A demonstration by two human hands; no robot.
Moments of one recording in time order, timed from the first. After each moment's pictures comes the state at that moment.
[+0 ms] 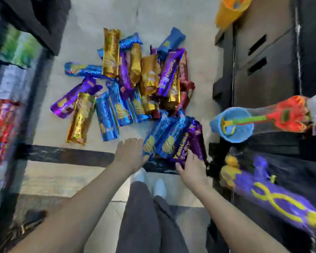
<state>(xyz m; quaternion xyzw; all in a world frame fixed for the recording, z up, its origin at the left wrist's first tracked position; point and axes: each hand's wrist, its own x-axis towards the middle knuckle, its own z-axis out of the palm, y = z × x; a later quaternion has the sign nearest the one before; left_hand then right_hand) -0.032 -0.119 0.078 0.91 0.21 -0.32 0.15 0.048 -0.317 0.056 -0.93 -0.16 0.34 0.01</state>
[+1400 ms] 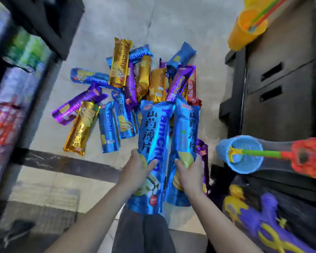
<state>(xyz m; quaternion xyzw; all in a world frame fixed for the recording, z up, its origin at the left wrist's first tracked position) 0.002 -0.109 0.058 0.71 0.48 -0.17 0.49 0.093 -0.243 0.045 -0.90 0.06 0.27 0.33</state>
